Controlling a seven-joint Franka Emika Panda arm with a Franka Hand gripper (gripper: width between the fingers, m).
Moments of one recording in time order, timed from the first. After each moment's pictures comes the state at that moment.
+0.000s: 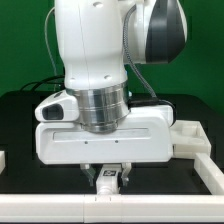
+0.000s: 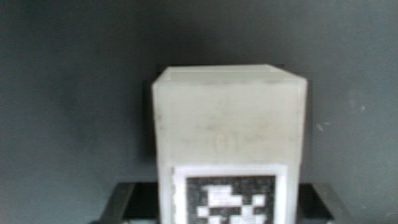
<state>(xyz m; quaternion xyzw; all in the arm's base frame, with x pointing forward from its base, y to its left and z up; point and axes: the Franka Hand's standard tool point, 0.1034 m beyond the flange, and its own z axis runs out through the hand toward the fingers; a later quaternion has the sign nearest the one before) 0.604 -0.032 0.012 -0.99 0.09 0.01 0.06</state>
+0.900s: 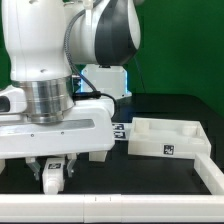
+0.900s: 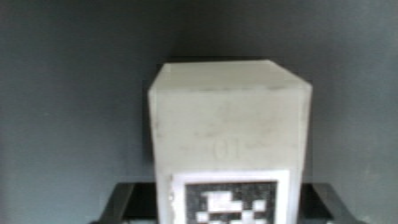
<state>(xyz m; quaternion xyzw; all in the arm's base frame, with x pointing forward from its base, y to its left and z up) 0.576 -0.115 0.010 -1.00 0.00 -0.01 0.04</state>
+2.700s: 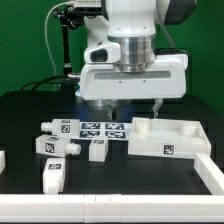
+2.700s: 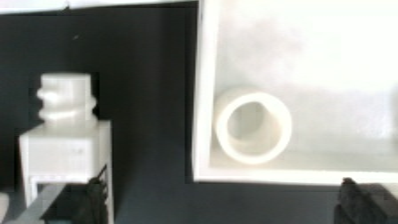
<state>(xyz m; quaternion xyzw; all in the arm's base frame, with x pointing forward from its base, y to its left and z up) 0.442 0.031 0.069 -1.00 0.05 0.04 0.04</state>
